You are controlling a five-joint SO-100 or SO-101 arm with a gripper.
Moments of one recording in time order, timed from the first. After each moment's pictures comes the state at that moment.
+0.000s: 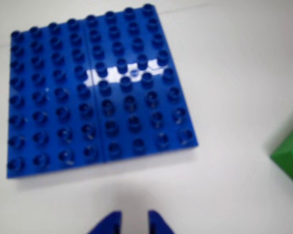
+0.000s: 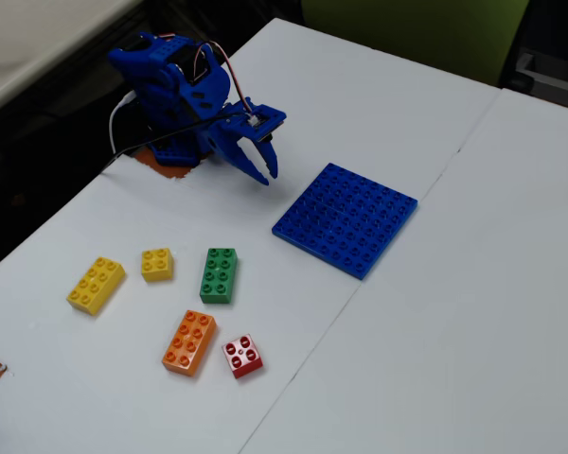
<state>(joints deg) 6.2 187.8 169.3 60.1 -90.6</state>
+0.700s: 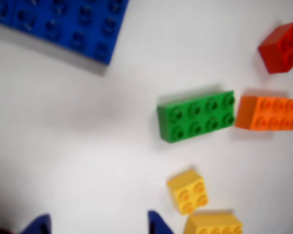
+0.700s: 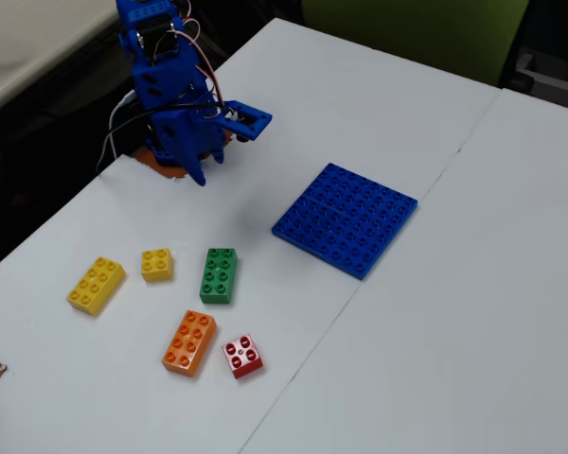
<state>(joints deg) 37.2 132.4 119.8 78.6 -149.9</state>
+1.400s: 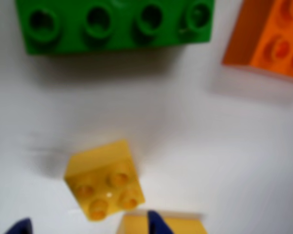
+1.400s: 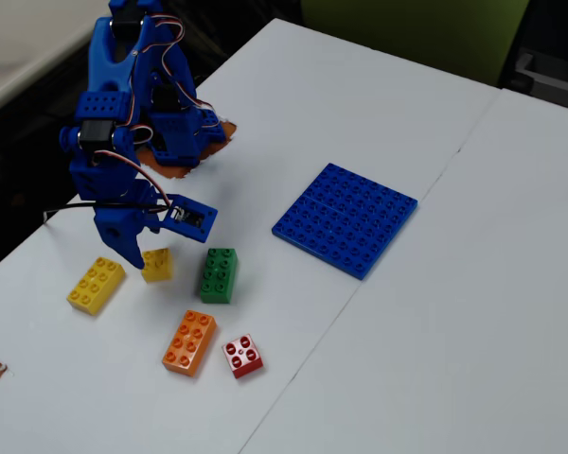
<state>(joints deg) 59.2 88.5 99.7 60.9 -176.3</state>
